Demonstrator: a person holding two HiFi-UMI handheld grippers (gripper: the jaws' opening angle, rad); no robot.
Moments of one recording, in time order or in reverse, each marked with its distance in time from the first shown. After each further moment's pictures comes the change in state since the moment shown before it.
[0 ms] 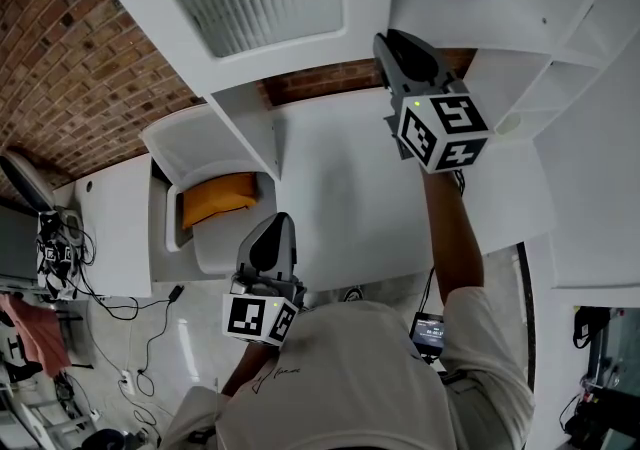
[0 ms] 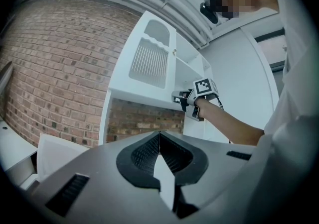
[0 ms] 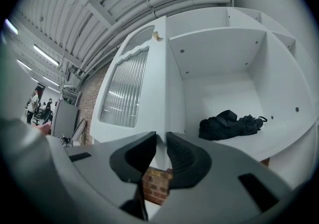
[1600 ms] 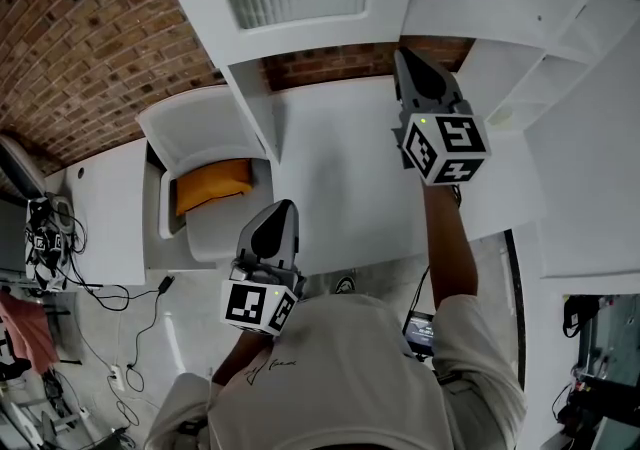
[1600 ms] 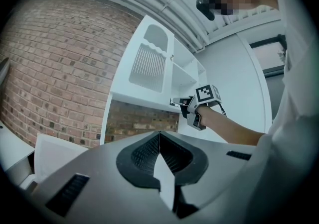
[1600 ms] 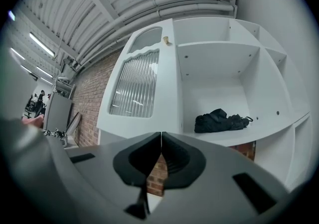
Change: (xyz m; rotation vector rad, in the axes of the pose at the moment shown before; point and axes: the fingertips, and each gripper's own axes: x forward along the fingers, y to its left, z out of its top) left arm -0.033 0.002 0.007 -0.006 -0.011 -0.068; right arm -0.043 0.031 -0.014 -0.043 0.028 -0.099
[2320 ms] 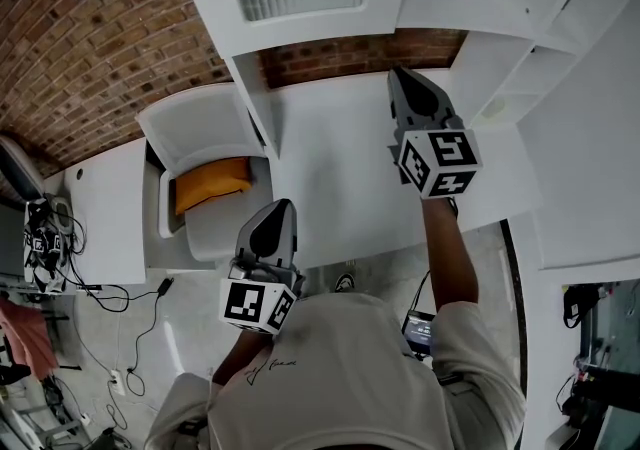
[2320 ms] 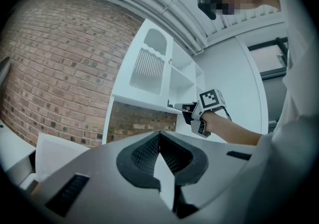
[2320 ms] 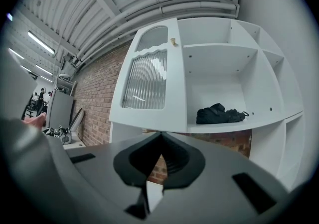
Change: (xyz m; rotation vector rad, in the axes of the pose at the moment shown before) left arm -0.028 -0.005 0.003 -0.010 -0.008 -0.019; right arm -0.040 0.027 -0.018 -0.007 0.063 -0.003
